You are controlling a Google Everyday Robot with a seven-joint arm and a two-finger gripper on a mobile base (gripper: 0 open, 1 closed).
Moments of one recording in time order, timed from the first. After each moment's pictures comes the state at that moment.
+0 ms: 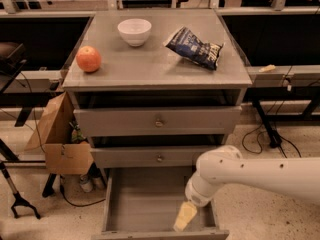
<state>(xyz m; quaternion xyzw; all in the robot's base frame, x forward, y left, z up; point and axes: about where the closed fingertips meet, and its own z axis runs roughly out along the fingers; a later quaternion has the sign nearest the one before) 0.441 -0.099 0.477 -0.51 0.85 0.12 0.06</state>
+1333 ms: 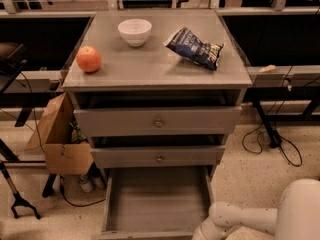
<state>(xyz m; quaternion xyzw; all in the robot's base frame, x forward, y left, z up) 0.353 -0.122 0.210 -0.44 0.85 0.30 0.00</state>
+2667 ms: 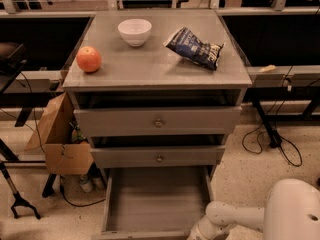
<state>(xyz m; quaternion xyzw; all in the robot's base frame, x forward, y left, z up) 0.379 -0.122 0.168 -0.43 0.86 0.28 0.02</state>
